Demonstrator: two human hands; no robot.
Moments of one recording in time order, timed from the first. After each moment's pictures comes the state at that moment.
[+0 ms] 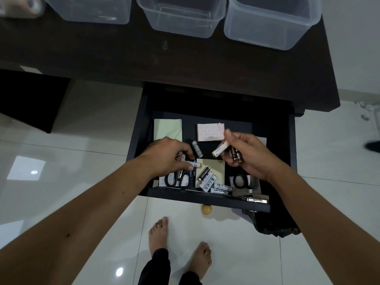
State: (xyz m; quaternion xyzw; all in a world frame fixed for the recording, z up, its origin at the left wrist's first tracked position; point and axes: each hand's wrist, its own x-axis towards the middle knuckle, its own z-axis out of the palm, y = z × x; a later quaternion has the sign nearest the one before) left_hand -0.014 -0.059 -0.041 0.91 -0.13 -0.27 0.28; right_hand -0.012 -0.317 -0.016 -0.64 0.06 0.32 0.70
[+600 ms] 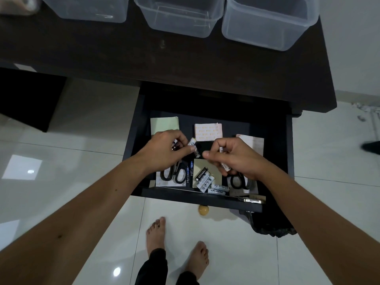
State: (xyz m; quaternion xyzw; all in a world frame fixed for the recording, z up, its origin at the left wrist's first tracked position) left_hand -0.014 -0.065 -0.034 0.89 -0.05 -0.20 0.41; right_hand -0.013 -0.309 -0.024 -0.76 -0.01 0.35 0.54
